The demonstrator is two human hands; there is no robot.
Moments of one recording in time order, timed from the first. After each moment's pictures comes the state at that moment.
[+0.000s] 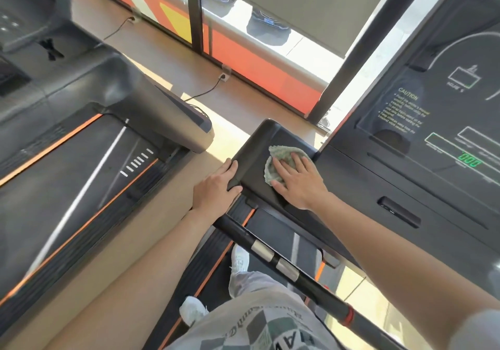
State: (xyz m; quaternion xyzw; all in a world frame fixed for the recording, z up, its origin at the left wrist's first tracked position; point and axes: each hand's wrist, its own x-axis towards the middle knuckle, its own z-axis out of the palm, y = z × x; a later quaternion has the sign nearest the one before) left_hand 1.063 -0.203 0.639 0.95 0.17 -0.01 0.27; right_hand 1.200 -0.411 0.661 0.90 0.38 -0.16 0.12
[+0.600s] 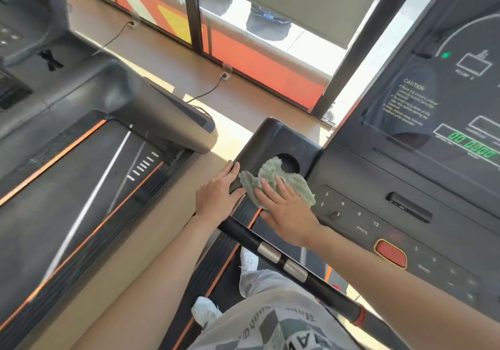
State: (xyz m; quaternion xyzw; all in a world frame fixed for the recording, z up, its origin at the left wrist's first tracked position) left_hand 1.061 -0.202 0.637 0.94 0.17 -0.01 0.29; right_hand 1.126 -0.413 0.646 0.87 0.46 -0.17 0.01
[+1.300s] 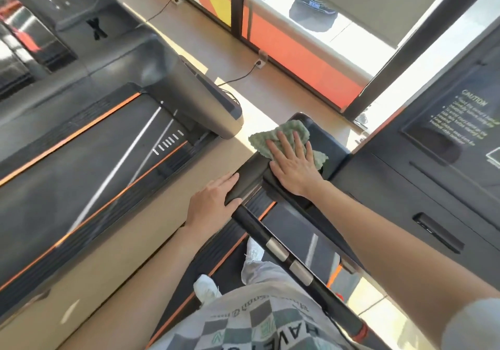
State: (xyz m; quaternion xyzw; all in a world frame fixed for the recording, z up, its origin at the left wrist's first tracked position) left_hand 0.998 -0.193 0.638 0.93 0.23 -0.02 0.30; right_hand 1.207 -0.346 0.641 0.89 0.43 -0.16 0.00
